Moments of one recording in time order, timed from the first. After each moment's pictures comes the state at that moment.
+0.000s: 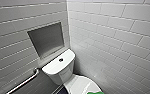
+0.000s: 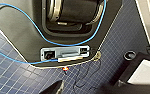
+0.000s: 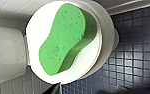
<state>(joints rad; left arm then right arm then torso) 1.76 2.99 -2.45 0.02 -0.13 0.15 -0.99 2.46 -1.90 0.05 0.20 0.72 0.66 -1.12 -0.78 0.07</state>
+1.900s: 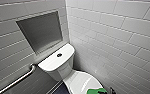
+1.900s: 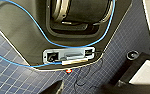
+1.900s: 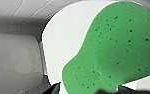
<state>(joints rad) 1.74 2.99 -2.45 0.01 -0.14 0.15 -0.82 2.53 -1.88 0.09 0.18 0.75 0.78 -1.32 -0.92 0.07</state>
